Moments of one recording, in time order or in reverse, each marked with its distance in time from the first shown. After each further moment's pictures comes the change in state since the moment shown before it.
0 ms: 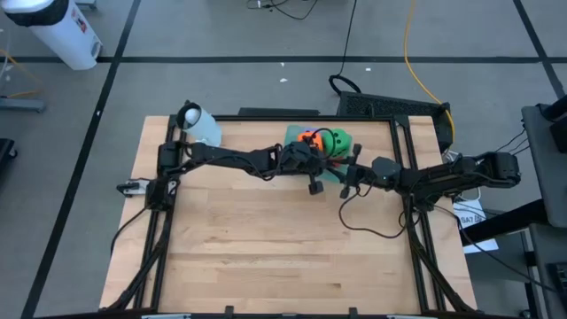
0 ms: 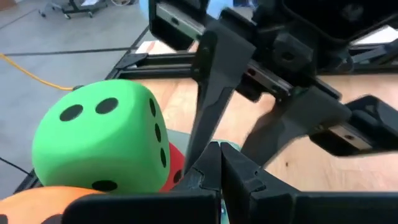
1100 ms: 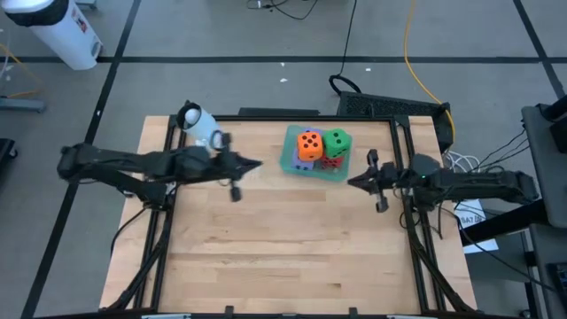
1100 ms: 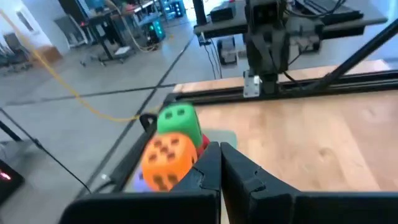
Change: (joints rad) left arm -0.184 -0.883 -0.484 -0.251 -0.232 0.041; right arm 0.077 -0.634 0.061 -0.542 -0.395 0.484
